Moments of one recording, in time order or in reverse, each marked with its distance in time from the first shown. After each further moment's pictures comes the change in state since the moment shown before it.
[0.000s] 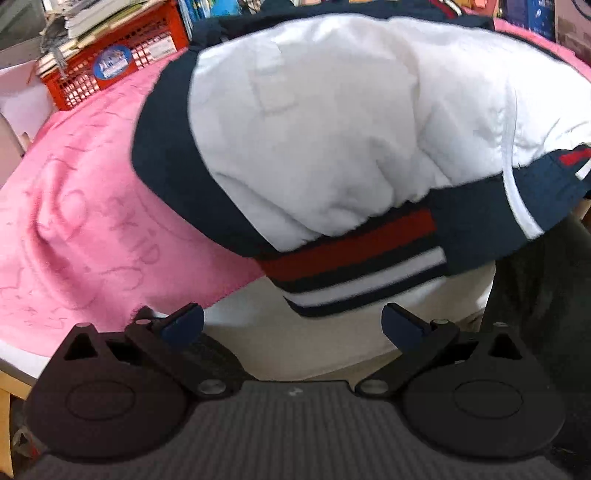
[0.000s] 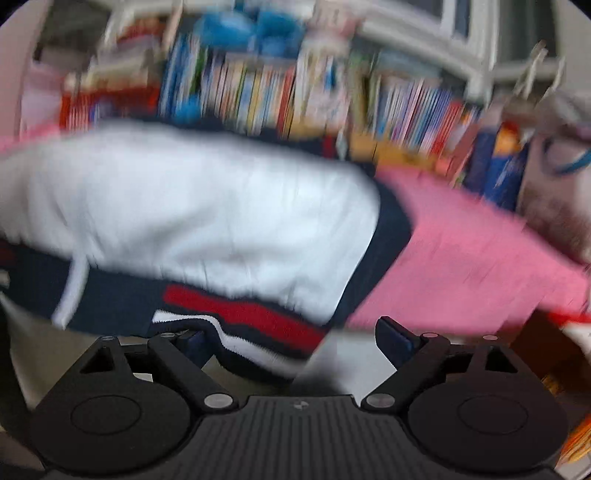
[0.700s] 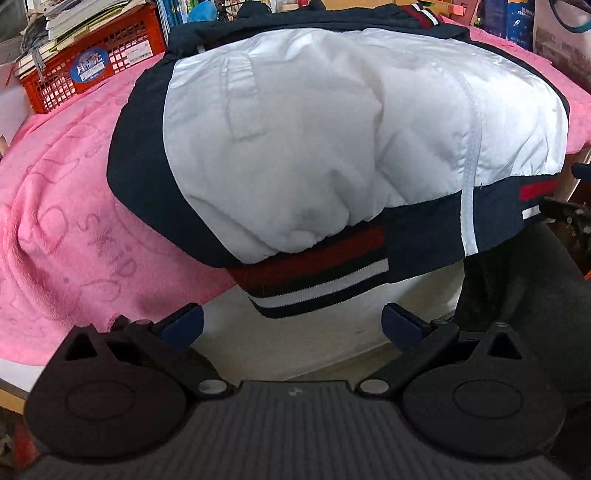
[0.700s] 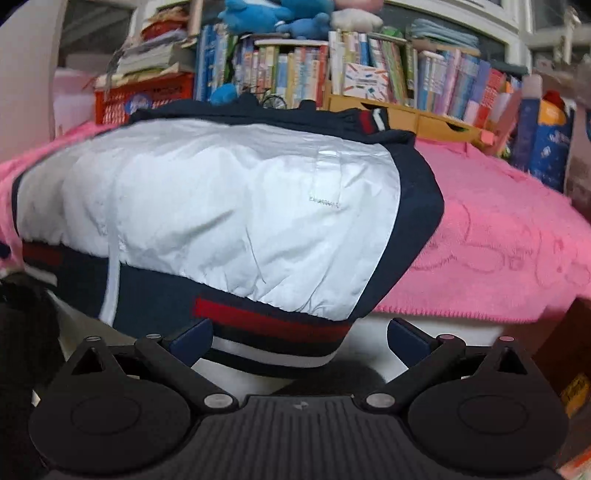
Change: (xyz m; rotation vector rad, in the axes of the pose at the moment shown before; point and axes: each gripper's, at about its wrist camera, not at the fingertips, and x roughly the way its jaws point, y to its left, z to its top) left arm 0.007 0.000 0.006 0.012 0.004 -0.105; right arm 0.027 -0.027 -0.001 -0.013 0.208 0.213
